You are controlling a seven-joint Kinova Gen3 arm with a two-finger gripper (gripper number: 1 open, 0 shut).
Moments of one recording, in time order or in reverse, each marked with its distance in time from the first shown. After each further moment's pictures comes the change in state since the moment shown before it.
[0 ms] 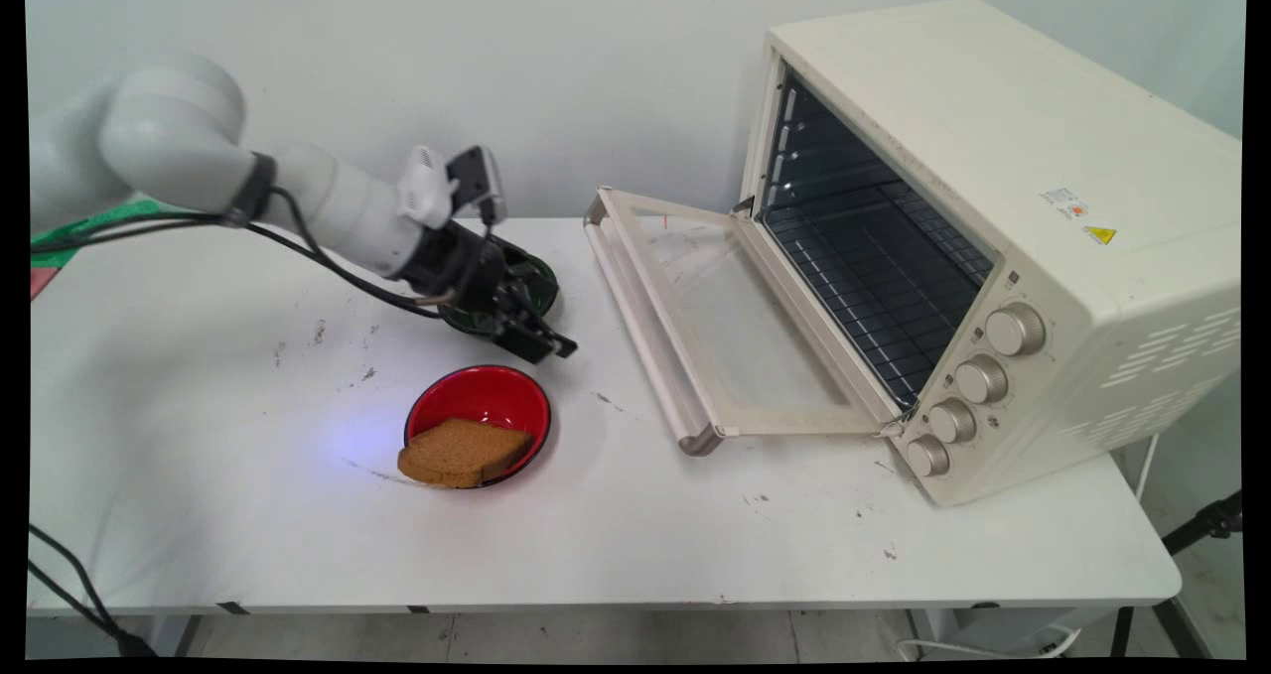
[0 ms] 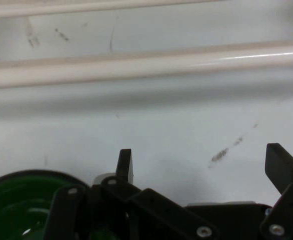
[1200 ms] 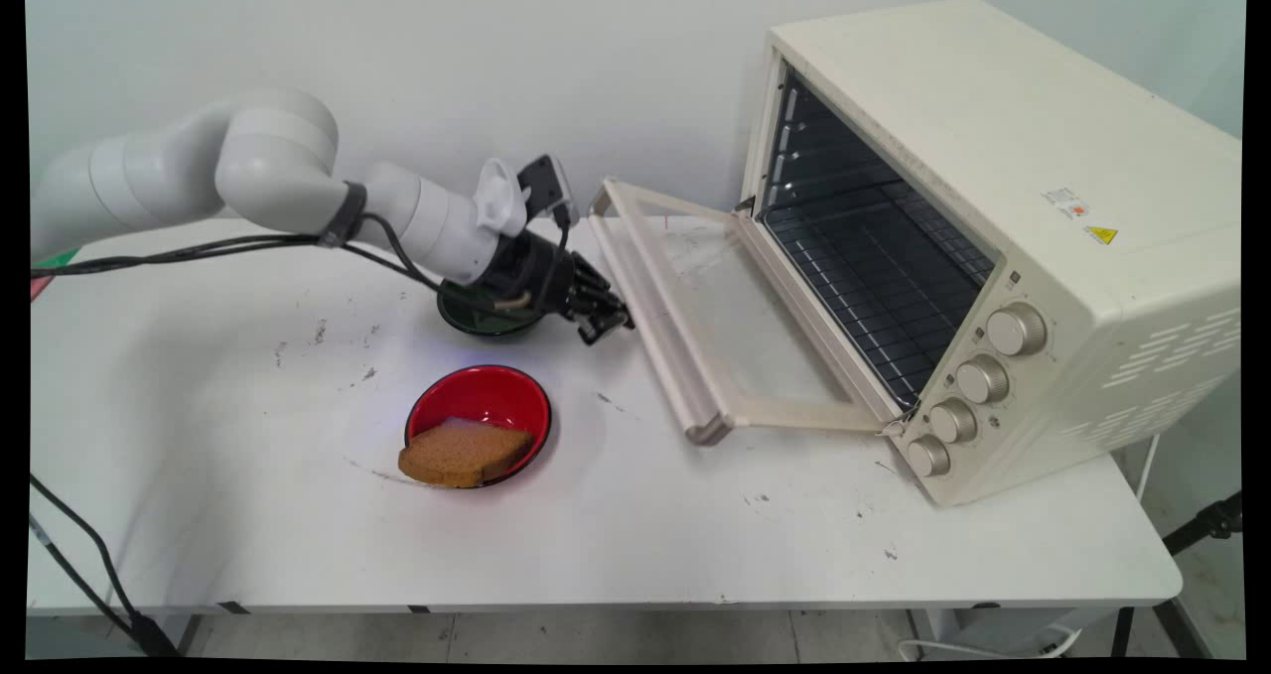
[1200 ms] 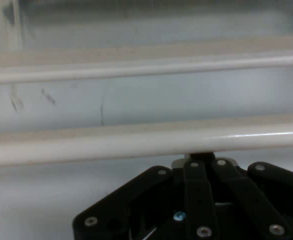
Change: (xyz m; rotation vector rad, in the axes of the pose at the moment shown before) arm 0.030 0.005 0.051 -0.009 0.092 -0.013
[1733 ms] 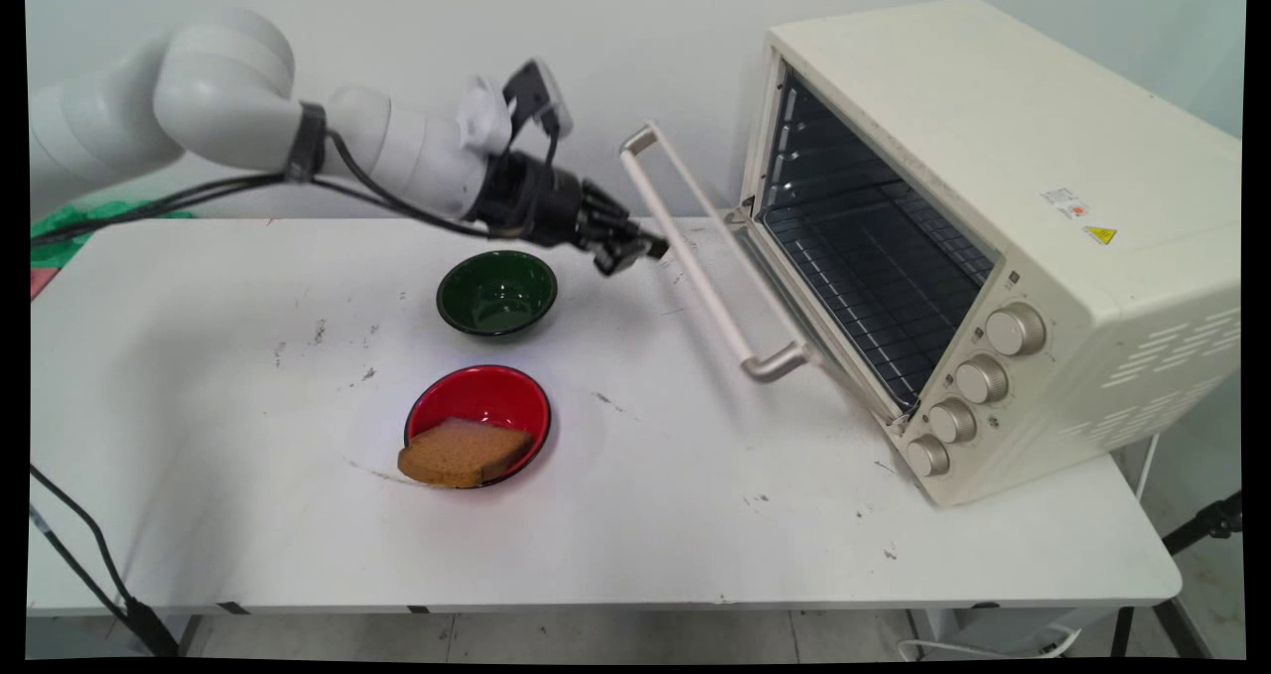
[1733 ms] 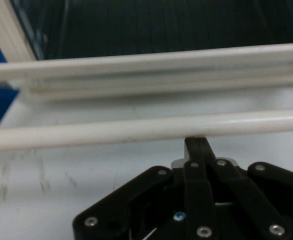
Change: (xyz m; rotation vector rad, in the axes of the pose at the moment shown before) arm 0.053 0.001 -0.048 0.008 0.146 0.006
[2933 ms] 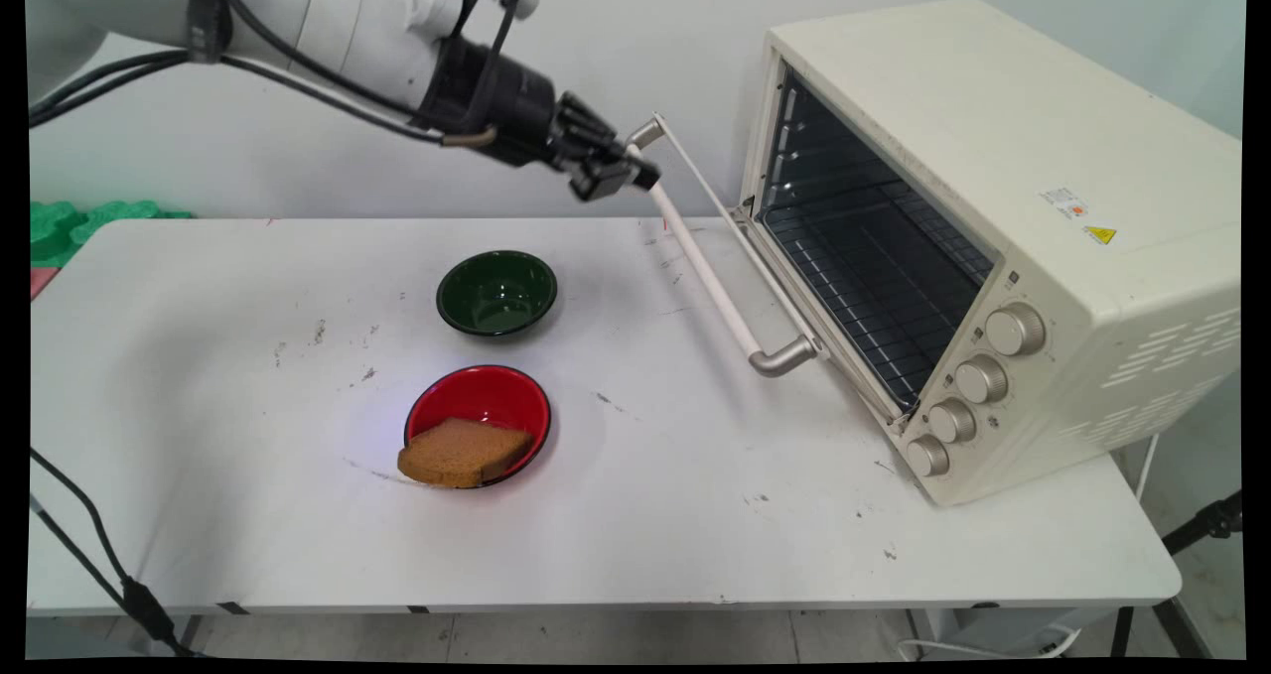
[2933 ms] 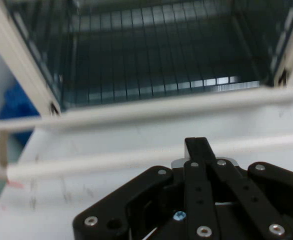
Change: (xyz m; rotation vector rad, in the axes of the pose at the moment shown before) arm 0.060 0.002 -0.066 0.000 -0.006 0.058
